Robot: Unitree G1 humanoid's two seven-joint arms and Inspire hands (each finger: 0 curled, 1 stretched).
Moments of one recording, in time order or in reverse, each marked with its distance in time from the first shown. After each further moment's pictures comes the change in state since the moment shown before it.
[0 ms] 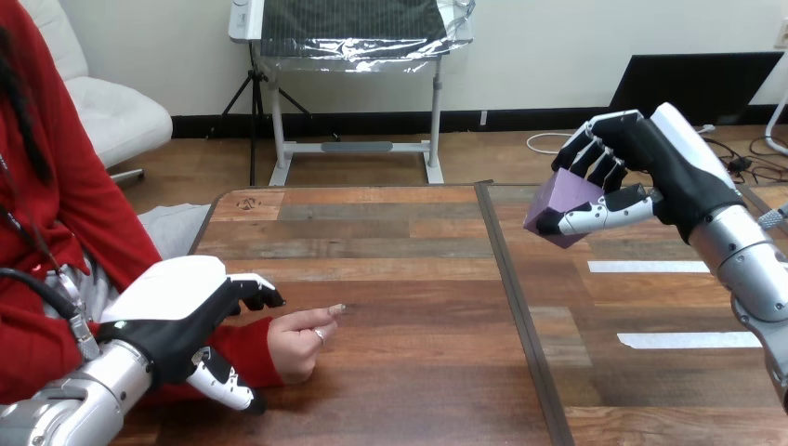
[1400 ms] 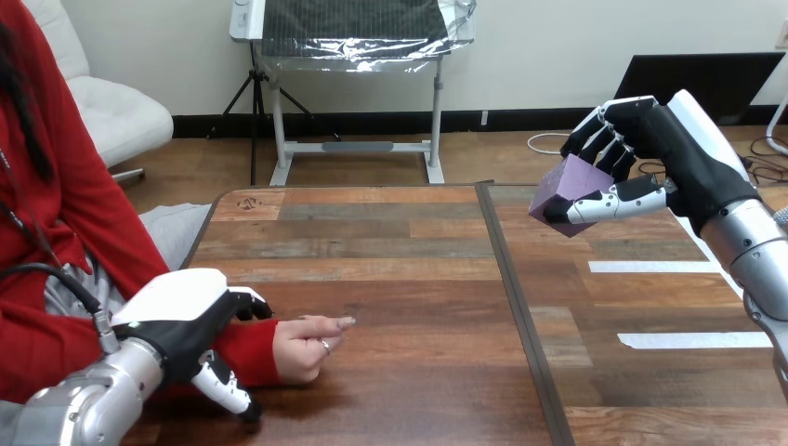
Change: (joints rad) left arm -0.104 0.007 -0.121 0.147 0.040 0.098 0.013; right arm 0.027 -0.003 -0.051 -0.062 0.026 0.005 0.033
